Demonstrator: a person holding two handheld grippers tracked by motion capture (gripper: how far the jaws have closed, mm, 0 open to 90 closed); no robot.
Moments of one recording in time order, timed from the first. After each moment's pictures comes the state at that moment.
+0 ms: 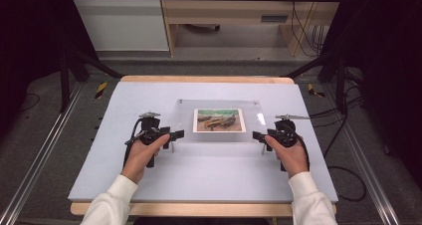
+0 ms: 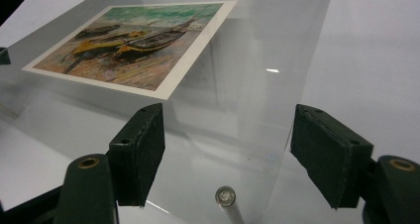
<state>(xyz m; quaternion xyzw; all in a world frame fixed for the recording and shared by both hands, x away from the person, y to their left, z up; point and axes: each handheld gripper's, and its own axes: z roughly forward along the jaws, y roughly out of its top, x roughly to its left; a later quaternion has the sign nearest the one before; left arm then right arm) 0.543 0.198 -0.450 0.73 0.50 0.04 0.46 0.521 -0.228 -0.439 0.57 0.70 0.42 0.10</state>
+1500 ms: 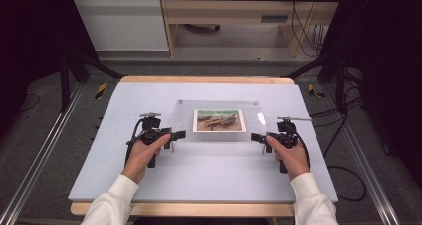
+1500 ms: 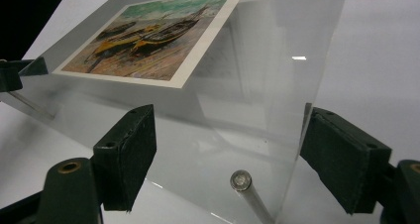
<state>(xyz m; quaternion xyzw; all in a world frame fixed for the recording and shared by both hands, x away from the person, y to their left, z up) 0.545 0.197 -0.453 0.73 0.51 0.02 0.46 0.521 -0.232 -0.447 0.58 0.68 0.44 0.04</state>
